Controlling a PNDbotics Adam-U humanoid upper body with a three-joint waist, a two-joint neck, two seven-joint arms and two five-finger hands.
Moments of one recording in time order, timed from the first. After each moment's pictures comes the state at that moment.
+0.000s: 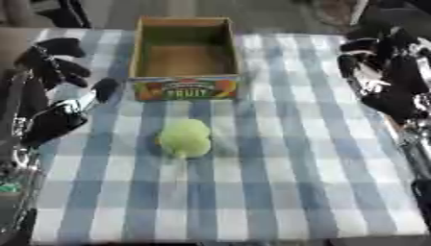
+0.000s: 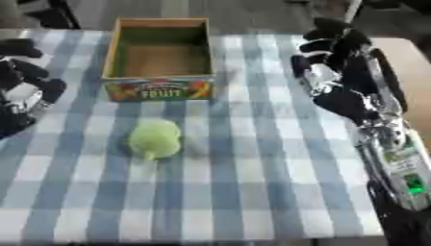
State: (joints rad) left arm -0.29 0.27 -0.09 -1.91 -0.19 0.04 0.00; right arm -0.29 -0.36 0.05 -1.83 -0.10 -0.12 0.01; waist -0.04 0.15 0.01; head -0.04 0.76
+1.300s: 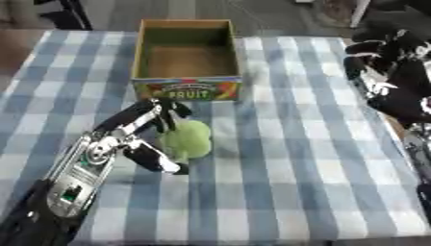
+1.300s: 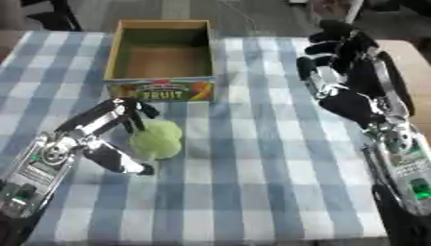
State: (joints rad) left arm -0.46 0.26 -0.33 -1.59 -0.57 0.10 -0.46; right arm -0.29 -0.36 0.05 -1.83 -0.10 -0.12 0.02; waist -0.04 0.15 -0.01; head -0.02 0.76
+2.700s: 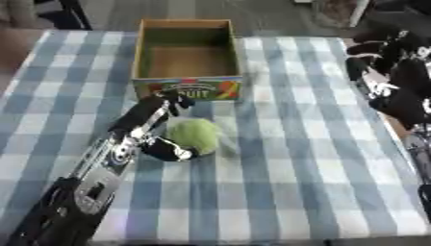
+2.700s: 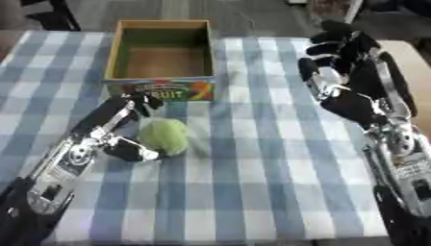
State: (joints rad) left arm -0.49 0.22 -0.37 -1.52 -0.77 0.15 -0.22; right arm -0.29 -0.36 0.05 -1.83 -0.11 -0.12 0.02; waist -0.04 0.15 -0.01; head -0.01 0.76
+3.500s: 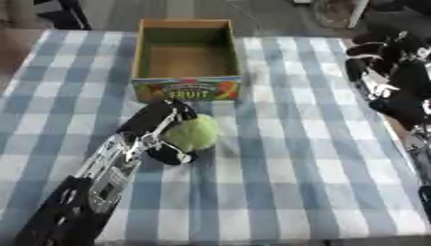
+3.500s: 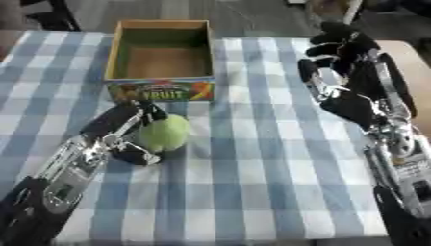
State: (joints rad) left arm -0.51 0.21 -0.39 -1.46 -0.91 0.08 -0.35; right arm -0.29 -0.36 0.06 -1.83 -0.11 -0.12 0.03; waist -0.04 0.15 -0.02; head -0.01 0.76
